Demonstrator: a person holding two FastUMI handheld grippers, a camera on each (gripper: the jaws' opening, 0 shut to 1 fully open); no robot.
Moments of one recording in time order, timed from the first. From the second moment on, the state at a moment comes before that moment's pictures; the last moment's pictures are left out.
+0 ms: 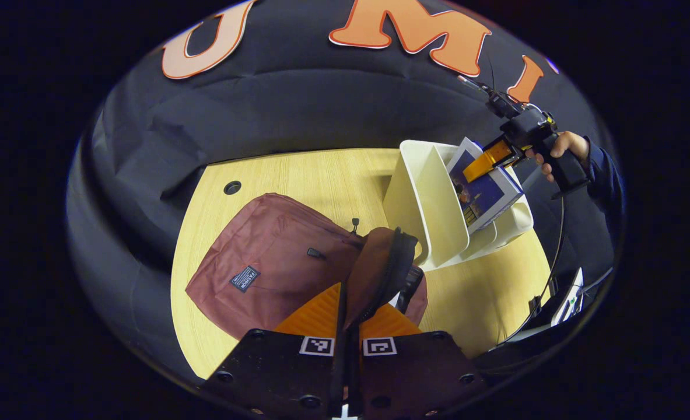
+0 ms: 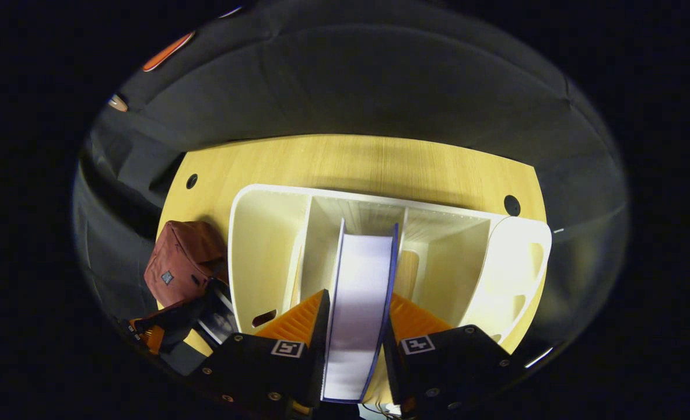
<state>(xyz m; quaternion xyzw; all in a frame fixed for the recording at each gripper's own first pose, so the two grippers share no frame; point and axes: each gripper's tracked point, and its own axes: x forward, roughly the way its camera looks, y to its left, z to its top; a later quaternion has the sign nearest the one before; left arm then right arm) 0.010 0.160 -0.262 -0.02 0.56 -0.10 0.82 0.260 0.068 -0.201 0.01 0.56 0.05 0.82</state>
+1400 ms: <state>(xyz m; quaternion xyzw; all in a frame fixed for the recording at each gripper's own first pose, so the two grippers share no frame) 0.010 0.169 -0.256 0.06 0.54 -0.23 0.81 0.093 0.065 0.020 0.09 0.40 0.02 0.91</state>
